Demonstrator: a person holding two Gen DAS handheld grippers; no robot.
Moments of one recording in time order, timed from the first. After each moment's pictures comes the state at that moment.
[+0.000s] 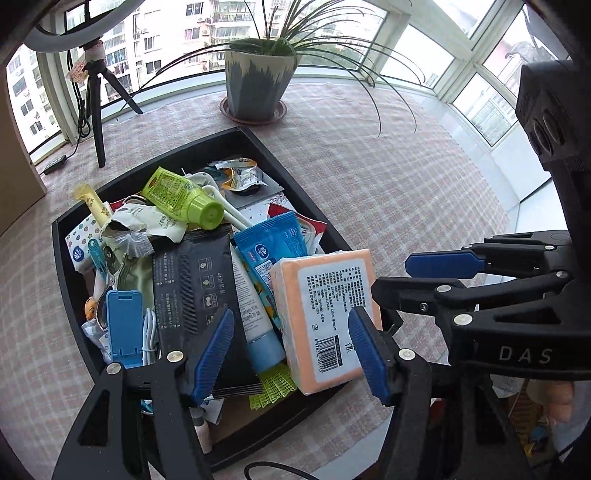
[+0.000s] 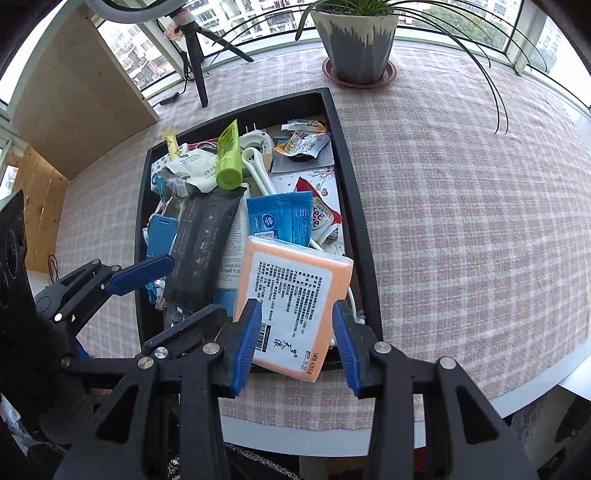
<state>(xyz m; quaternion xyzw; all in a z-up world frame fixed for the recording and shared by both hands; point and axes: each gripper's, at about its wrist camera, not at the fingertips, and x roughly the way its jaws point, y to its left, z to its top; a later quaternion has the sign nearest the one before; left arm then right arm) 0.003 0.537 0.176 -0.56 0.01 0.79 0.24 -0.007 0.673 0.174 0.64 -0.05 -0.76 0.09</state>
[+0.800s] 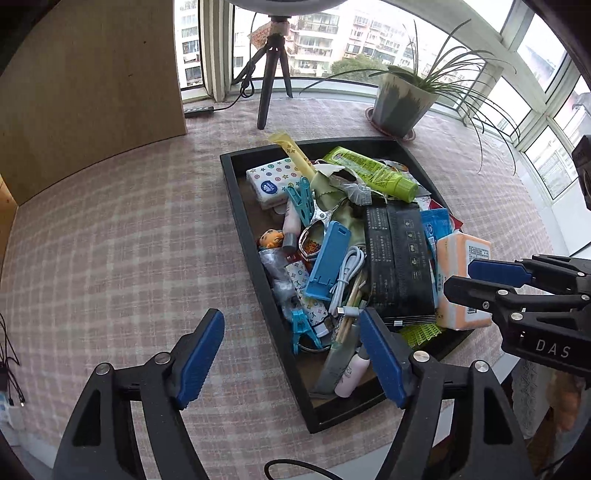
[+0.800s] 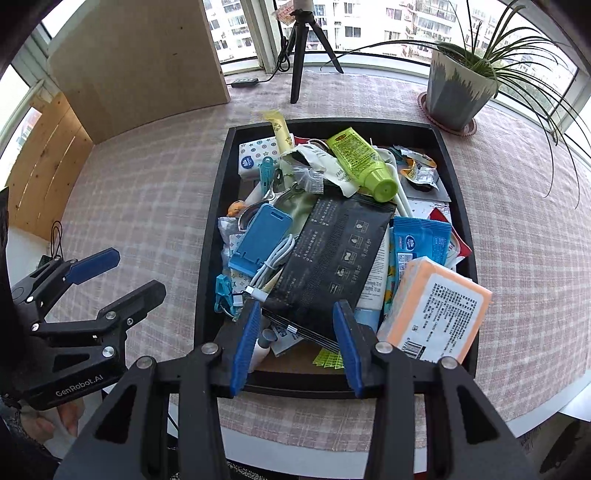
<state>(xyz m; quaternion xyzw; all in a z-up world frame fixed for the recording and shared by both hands) 0.039 0.363 0.174 -0.55 -0.02 0.83 0.08 0.022 0.511 0.179 0.59 0.02 -0.79 0.13</state>
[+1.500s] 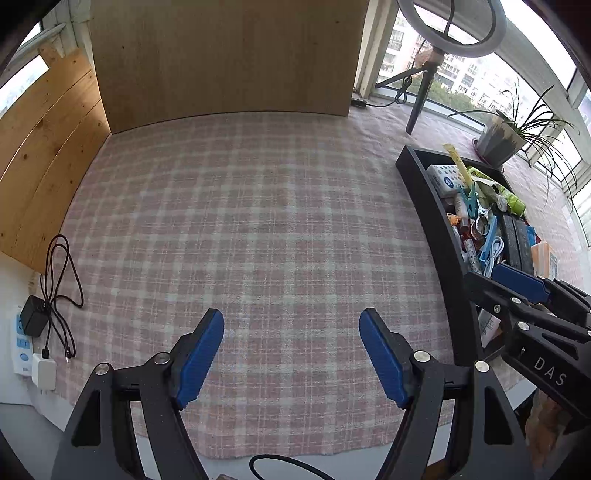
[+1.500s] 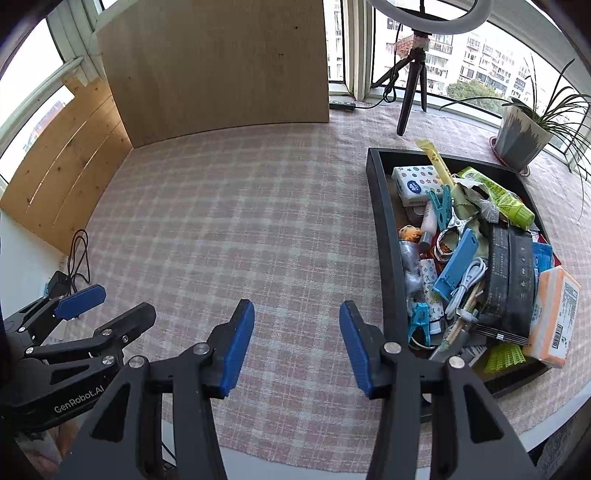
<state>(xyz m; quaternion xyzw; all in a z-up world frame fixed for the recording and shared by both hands) 0.100 0.151 0.158 -0.55 -0.06 0.83 -0.02 0.072 0.312 0.170 0.52 0.02 -0.84 0.12</state>
